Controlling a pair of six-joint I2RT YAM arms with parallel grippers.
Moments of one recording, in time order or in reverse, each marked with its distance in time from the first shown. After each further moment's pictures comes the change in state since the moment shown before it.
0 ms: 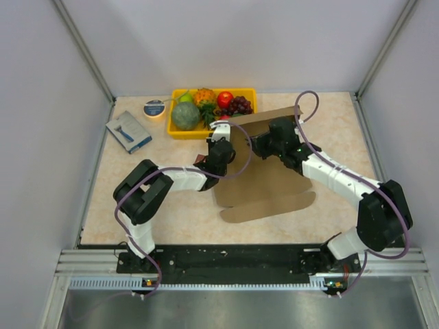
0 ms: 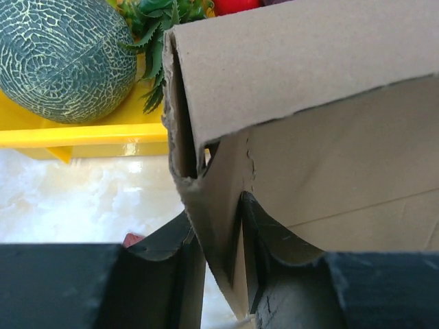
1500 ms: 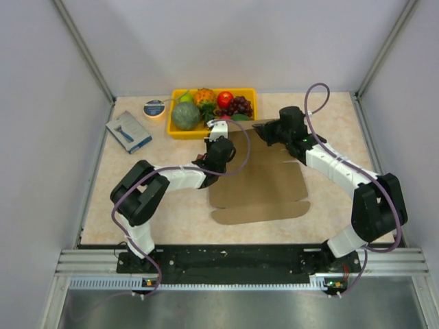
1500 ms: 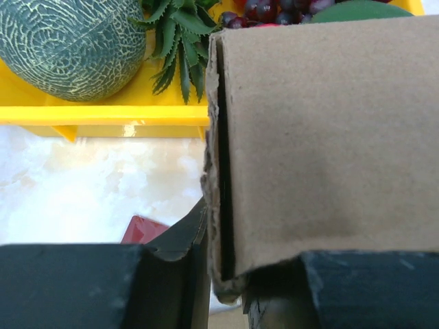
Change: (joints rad) left arm 0.022 -0.030 0.008 -0.122 0.017 -0.084; right arm -0.123 0.074 0.063 0.086 -0.089 -0.006
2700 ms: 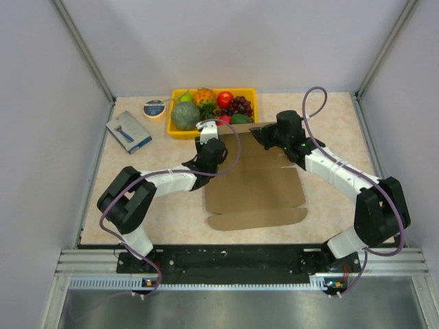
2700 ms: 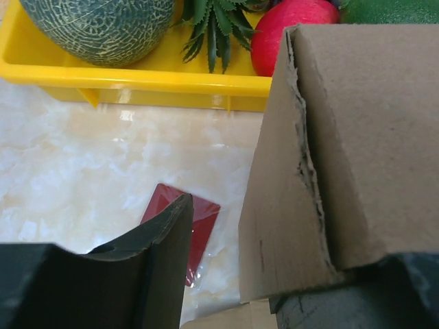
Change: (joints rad) left arm 0.032 -0.129 -0.071 -0.143 0.028 -0.106; right arm 0.042 -0.041 -0.043 0.013 0.017 0.034
